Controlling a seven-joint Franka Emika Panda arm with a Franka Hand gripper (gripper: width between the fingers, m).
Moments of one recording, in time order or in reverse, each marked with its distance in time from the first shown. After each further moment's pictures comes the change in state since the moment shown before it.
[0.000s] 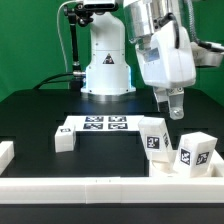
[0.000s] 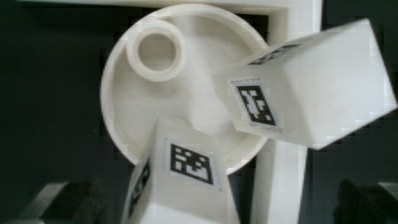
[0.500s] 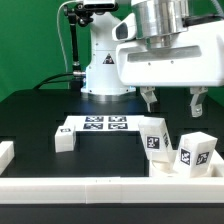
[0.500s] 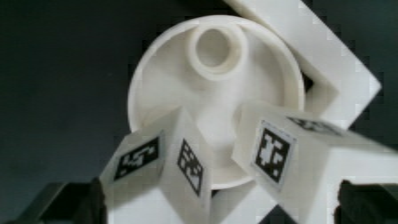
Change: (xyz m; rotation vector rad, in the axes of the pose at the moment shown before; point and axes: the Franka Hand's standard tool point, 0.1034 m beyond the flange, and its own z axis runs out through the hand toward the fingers) arm -0.007 0.001 -0.002 -0.095 -0.002 -0.622
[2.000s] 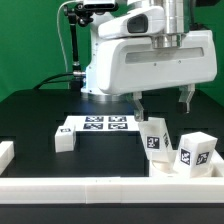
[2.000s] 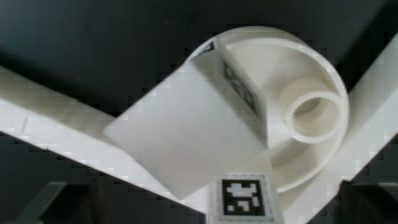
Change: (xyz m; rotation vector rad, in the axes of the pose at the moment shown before) arm 0.012 0.012 0.004 -0.062 0.045 -1.342
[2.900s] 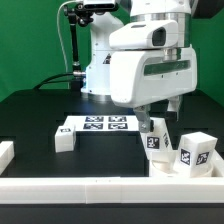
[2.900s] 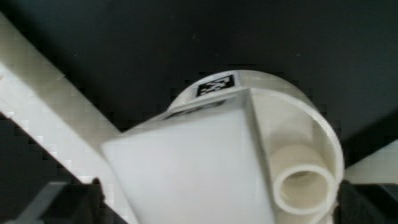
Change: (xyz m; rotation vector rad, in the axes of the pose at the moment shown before) arm -0.009 -0.001 0.017 -0.011 -0.047 -0.305
